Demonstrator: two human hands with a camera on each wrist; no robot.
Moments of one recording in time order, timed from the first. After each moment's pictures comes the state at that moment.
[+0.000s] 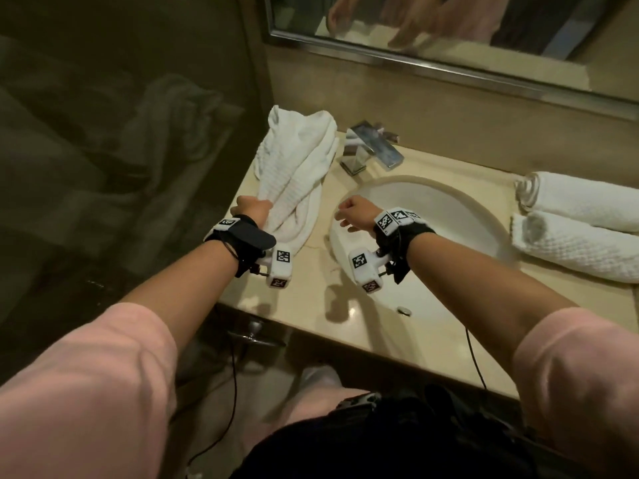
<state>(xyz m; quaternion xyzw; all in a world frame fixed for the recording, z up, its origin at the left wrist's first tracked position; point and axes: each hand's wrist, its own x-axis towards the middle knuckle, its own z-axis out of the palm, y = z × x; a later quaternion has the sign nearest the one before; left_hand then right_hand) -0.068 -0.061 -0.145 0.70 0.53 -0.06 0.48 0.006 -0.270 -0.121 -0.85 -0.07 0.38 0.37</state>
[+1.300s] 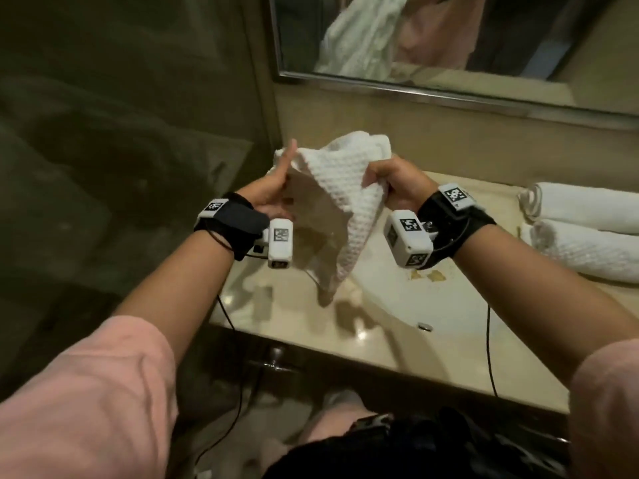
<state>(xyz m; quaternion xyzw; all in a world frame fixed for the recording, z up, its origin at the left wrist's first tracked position) -0.058 -0.057 -0.028 0.60 0.26 -0.17 0.74 0.010 -0.264 -0.009 -0.59 -0.05 0.39 0.70</state>
